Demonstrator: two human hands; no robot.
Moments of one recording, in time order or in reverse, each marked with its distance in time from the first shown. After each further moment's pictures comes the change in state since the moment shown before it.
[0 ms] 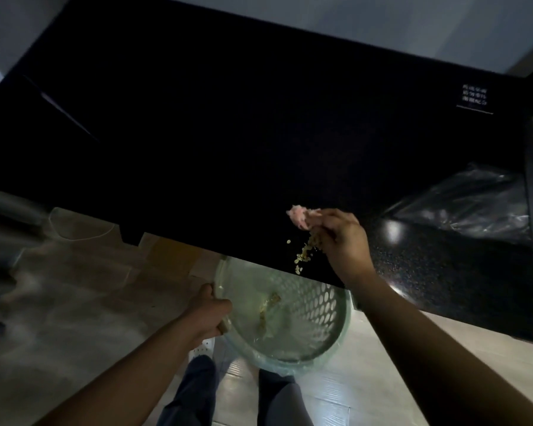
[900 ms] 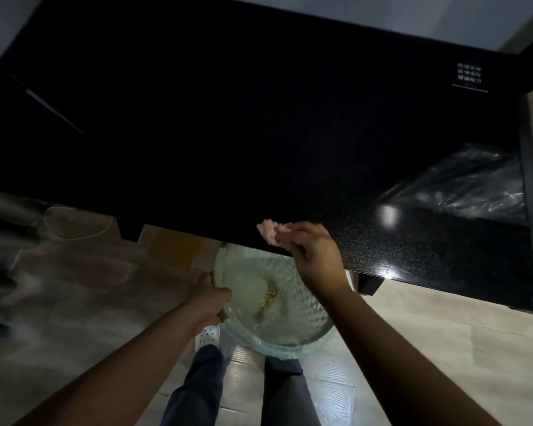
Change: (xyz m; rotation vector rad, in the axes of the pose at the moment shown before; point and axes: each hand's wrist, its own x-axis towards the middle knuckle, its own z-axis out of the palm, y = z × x) left_hand -0.006 0.005 -0.012 0.064 0.008 0.000; right_hand -0.045 -0.050 0.035 -0.032 -0.089 -0.004
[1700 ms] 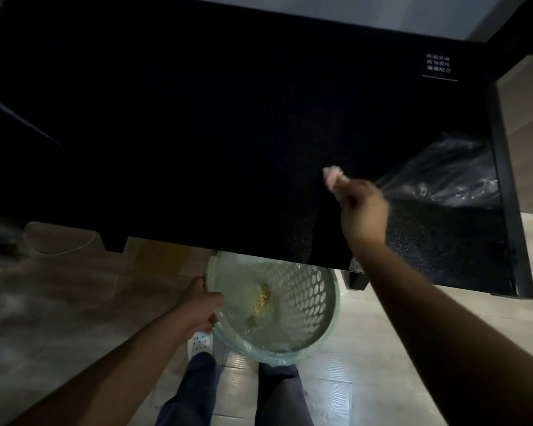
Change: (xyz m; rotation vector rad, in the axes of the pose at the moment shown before) left_hand 0.004 0.004 0.020 0.100 -0.004 0.023; right_hand 0.046 0.087 -0.069 -0.125 0.388 0.240
